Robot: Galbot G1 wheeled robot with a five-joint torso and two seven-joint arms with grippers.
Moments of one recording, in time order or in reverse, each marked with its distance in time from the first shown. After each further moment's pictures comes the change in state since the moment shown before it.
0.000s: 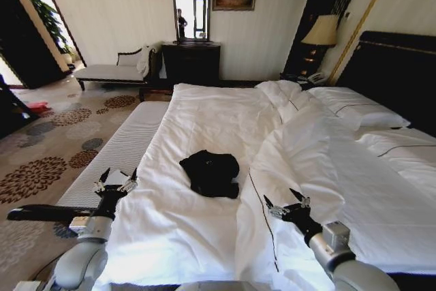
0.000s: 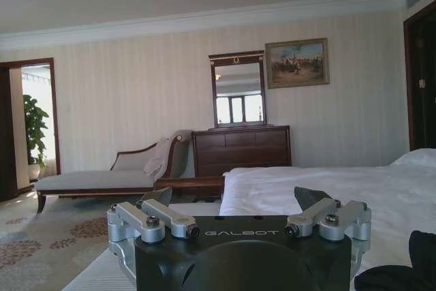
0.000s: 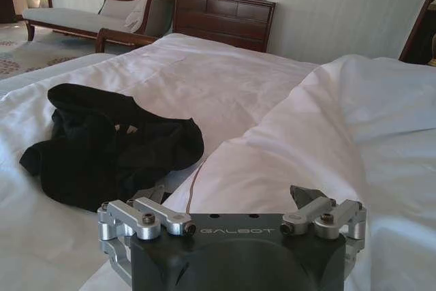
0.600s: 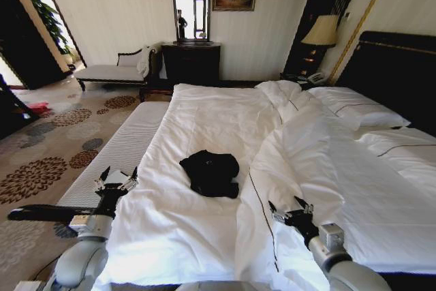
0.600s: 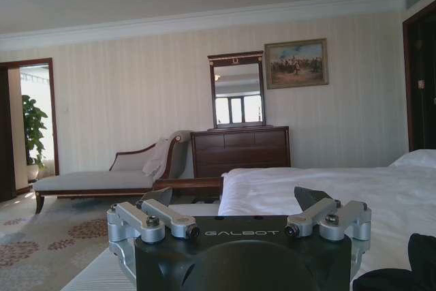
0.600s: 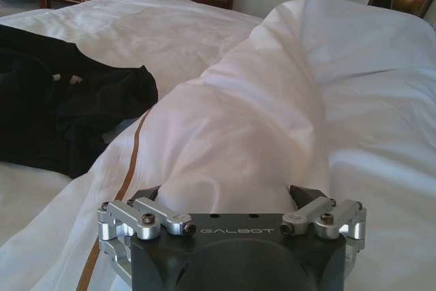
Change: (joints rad) left arm -0.010 -0.001 0.005 0.002 0.000 0.001 -0.001; right arm 0.022 0.025 -0.022 -0.107 0.008 -0.029 0.075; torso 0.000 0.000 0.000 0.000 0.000
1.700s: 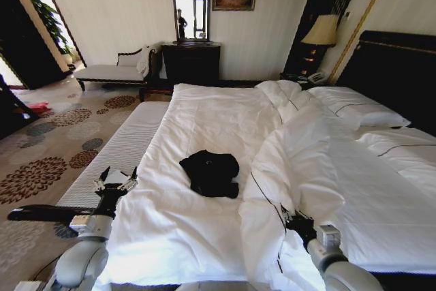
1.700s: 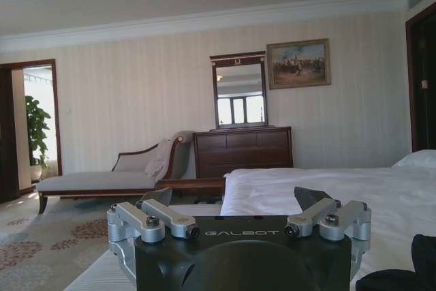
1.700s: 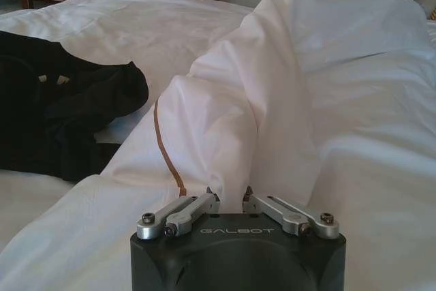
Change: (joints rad) left arm 0.000 -0.006 -0.002 -0.001 0.005 0.000 -0.004; right arm 0.021 0.022 -0.012 -0.002 0.049 -0.023 0.038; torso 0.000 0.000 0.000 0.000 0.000
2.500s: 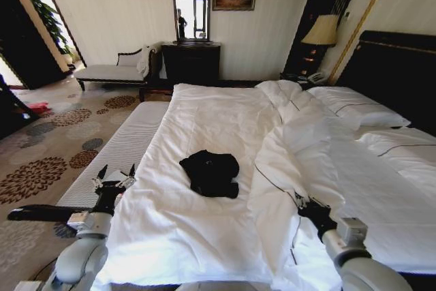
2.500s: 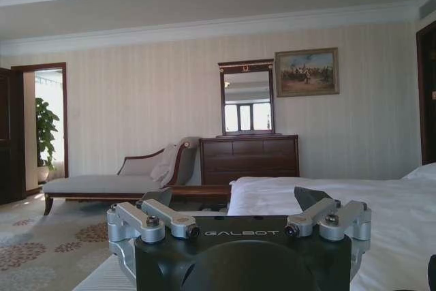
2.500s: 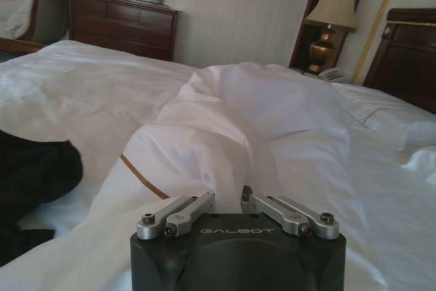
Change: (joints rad) left arm -0.029 -0.001 -0.012 0.006 -0.029 0.002 -0.008; right arm -0.042 0.059 0.277 0.112 0.035 -0.003 0.001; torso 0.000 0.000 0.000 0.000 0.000
